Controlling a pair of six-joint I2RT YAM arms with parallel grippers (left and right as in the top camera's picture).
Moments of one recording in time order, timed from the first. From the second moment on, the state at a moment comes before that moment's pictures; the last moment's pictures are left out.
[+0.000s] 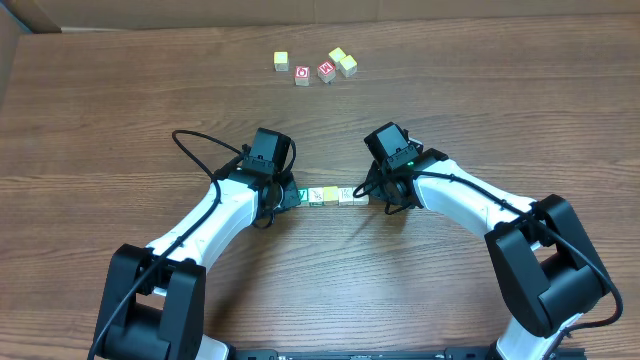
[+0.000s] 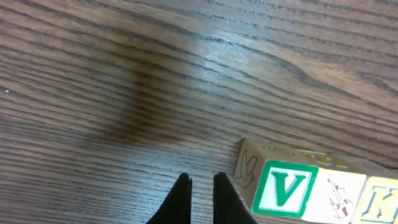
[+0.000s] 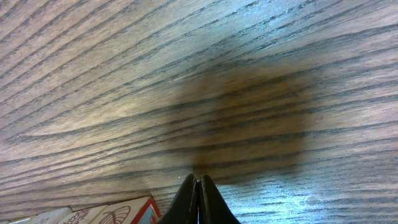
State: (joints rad) left arm -0.31 1.66 0.94 -0.56 -0.03 -0.59; right arm 0.53 1.88 1.12 -0.50 0.03 0.88
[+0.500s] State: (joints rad) left arm -0.31 1.66 0.92 -0.55 -0.03 -0.59; right arm 0.53 1.88 1.12 -0.48 -0.02 0.84
